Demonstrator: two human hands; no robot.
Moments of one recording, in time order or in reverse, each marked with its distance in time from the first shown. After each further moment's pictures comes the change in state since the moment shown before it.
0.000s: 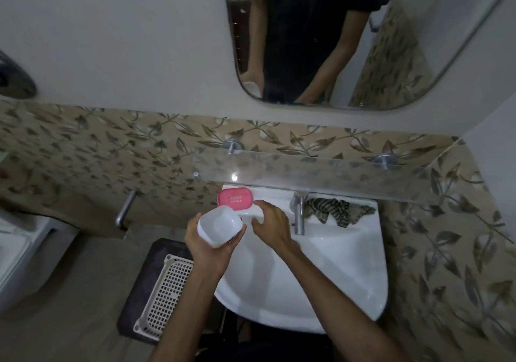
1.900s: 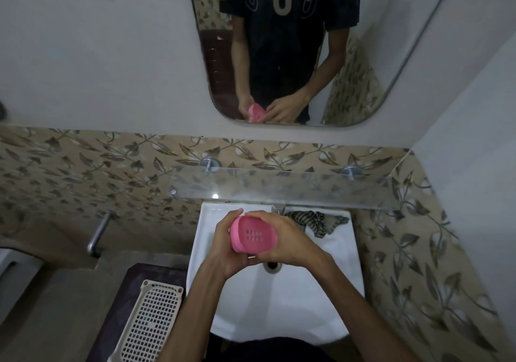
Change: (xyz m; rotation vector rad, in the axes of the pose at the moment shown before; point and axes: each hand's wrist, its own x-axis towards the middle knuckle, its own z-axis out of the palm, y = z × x) left_hand -0.001 -0.019 0.066 0.264 -0.441 -0.550; right_hand -0.052 0.007 -0.109 0.076 -0.118 -0.293
